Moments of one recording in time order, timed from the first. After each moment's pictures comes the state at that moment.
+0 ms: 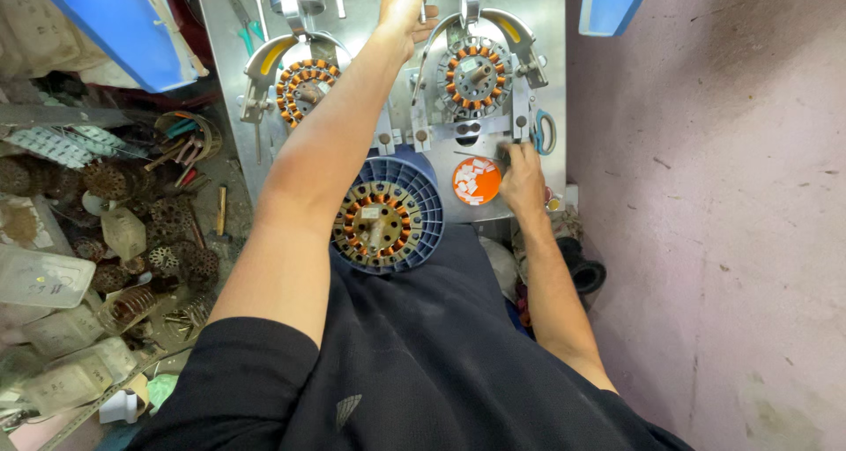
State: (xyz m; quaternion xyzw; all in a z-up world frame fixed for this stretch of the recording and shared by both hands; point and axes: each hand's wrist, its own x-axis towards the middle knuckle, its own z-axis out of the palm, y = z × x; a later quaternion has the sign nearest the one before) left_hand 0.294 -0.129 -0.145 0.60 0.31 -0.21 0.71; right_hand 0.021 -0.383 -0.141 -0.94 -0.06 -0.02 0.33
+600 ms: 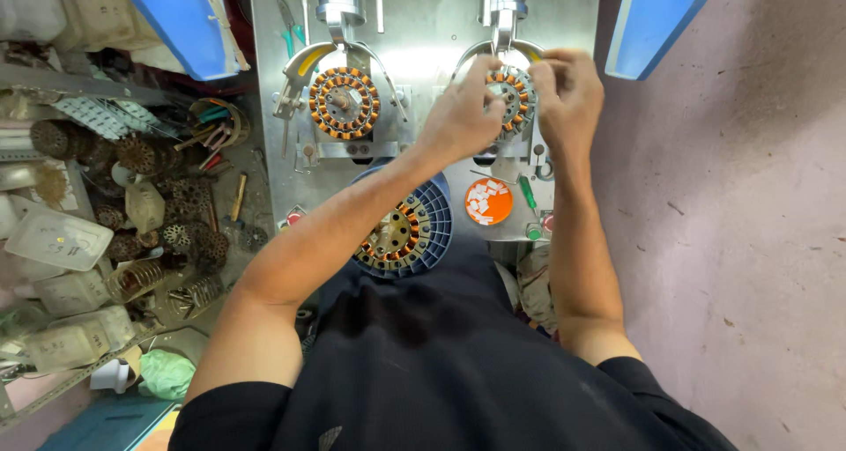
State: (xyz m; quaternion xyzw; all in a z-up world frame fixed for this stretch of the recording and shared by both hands) left_hand 0.147 -0.168 0.019 0.85 0.01 -0.11 0.52; right_hand 0.165 -0.339 0.006 -0.78 -0.02 -0.03 0.62
